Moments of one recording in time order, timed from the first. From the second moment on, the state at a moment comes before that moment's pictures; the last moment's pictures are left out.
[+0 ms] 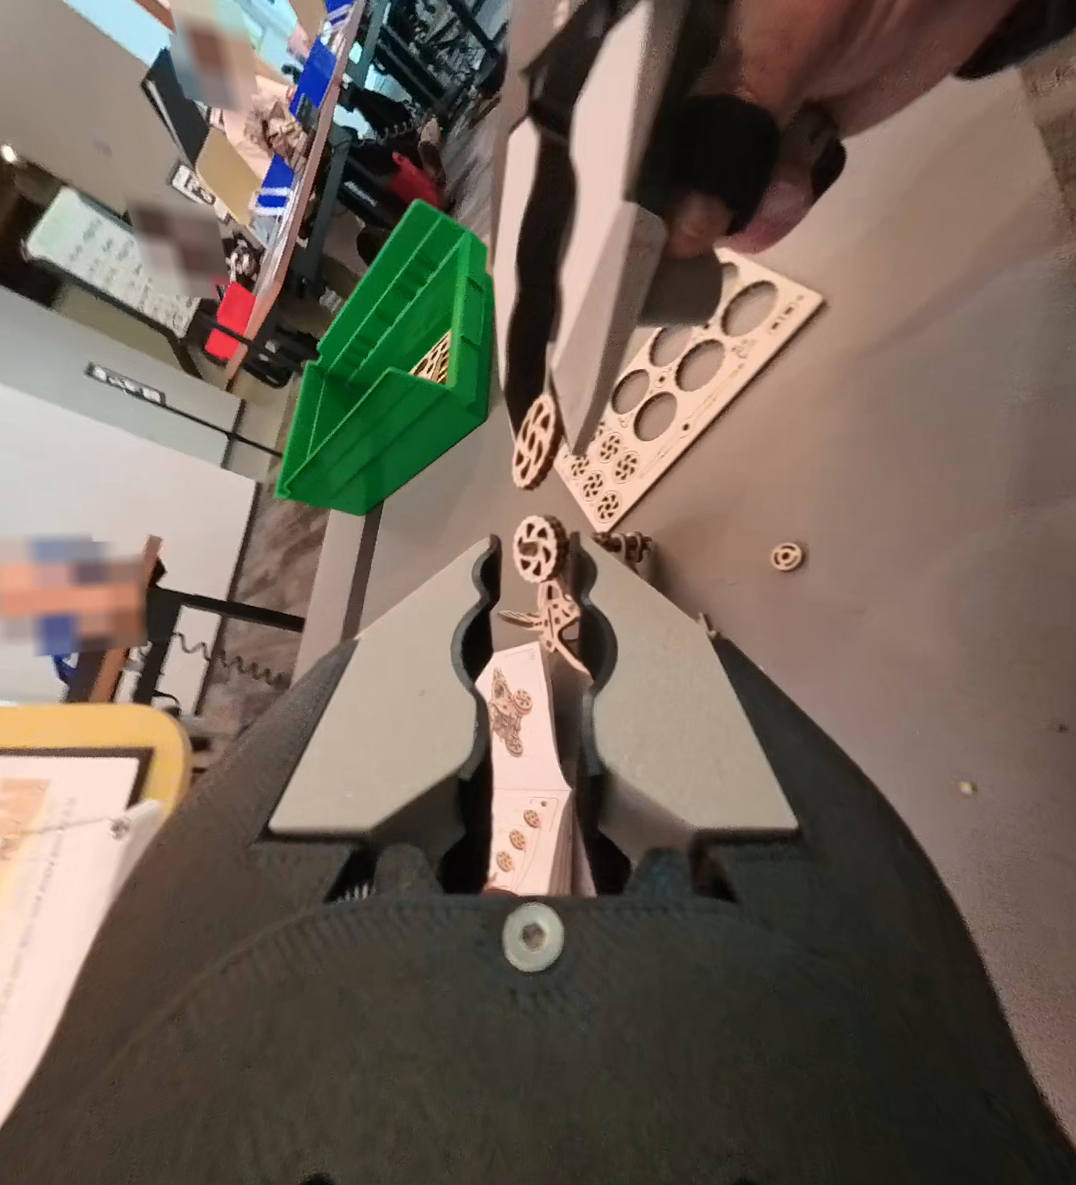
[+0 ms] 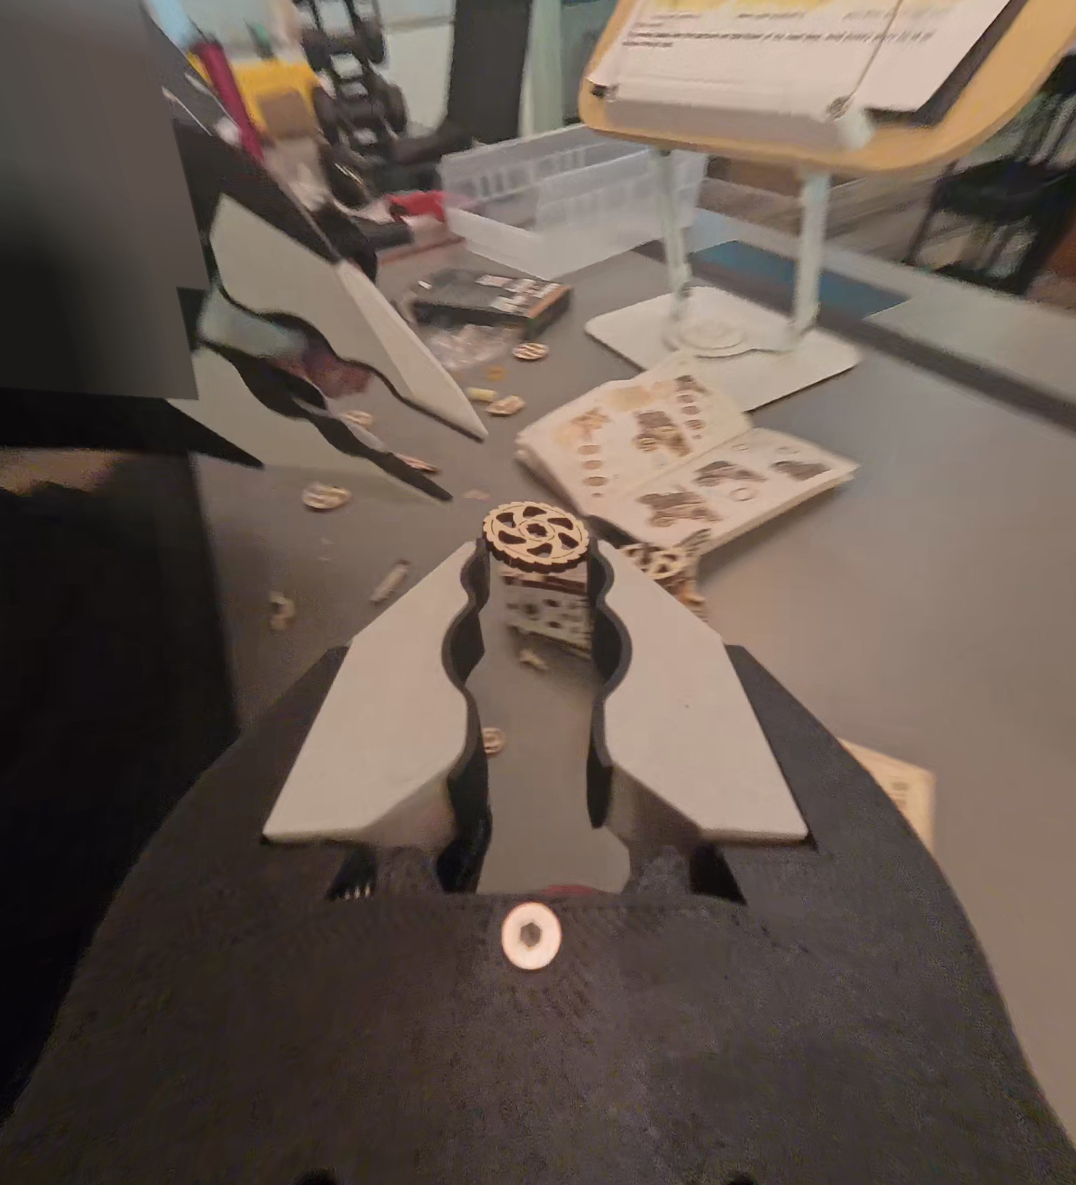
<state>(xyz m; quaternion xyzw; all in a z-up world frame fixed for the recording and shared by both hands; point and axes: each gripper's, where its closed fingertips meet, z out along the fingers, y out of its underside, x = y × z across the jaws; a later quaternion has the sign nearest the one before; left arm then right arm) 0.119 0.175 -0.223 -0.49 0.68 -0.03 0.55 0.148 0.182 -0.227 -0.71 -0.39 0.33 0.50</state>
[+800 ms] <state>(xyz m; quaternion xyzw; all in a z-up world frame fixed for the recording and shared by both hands) 0.142 0.212 -0.265 -0.59 0.60 -0.29 0.45 0.140 0.236 -0.268 -0.73 -0.48 0.19 0.46</state>
